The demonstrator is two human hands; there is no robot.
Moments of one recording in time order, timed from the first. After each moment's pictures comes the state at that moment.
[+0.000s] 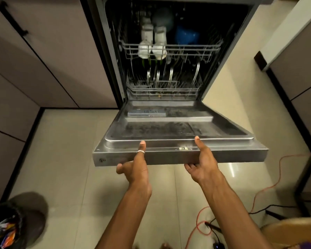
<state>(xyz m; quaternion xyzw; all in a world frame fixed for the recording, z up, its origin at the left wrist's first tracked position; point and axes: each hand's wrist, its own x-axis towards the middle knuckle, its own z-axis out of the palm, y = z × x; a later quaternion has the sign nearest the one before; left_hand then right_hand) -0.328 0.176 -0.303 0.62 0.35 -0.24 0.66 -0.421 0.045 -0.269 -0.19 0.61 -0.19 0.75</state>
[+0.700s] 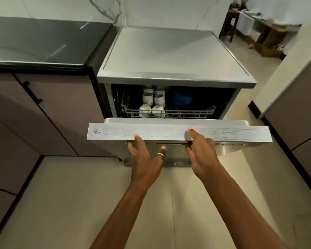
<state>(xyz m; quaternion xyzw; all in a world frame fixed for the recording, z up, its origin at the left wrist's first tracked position) -0.198 0.054 -0.155 0.82 -0.15 -0.22 0.50 -0.261 -0.079 -0.137 -0.44 0.48 -0.26 0.72</state>
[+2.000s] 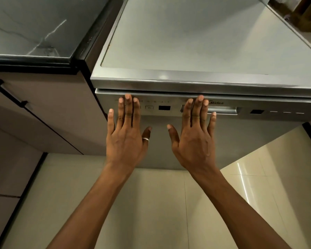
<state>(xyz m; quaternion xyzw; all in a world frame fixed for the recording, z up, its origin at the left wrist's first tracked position) 0.017 0.013 -0.210 0.91 -0.36 0.15 0.10 -0.096 -0.137 -0.213 -0.93 0.28 -0.22 0.01</state>
